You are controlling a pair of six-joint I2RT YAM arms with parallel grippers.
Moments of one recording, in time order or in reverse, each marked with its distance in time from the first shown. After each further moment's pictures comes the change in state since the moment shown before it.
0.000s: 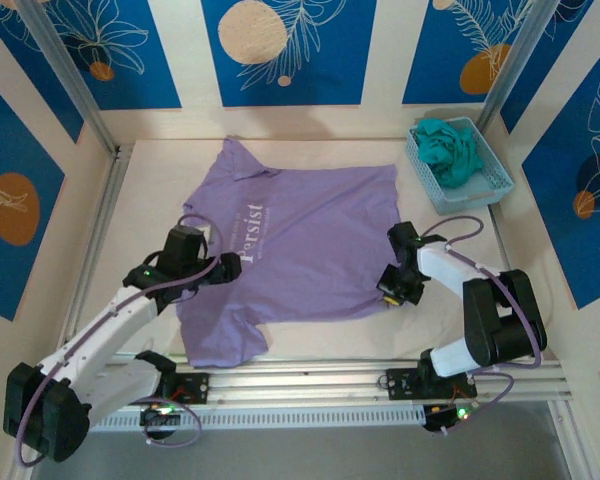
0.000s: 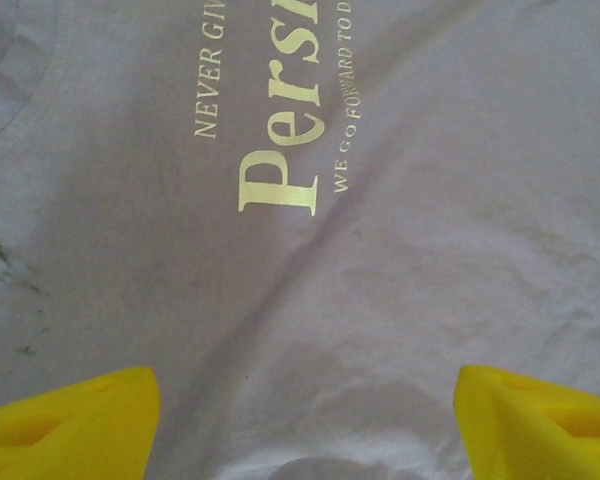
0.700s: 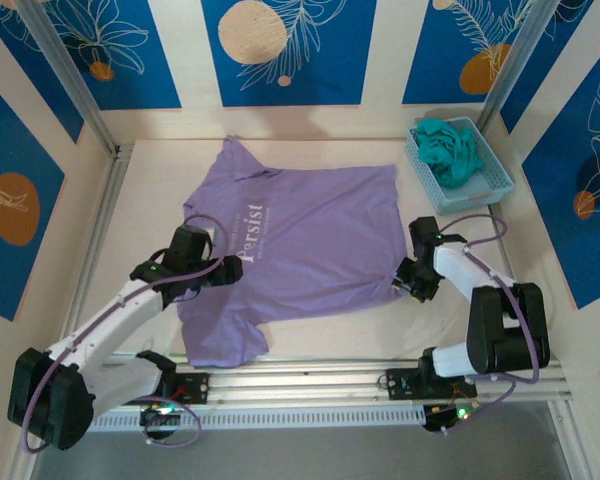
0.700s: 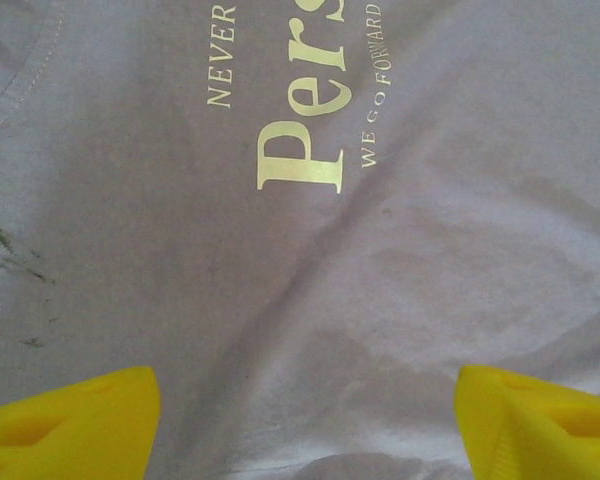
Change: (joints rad) left arm 0.000 0.073 0.000 0.007 -0.001 0.024; right arm -0.149 -0.041 0.003 -0.014 0.023 -0.082
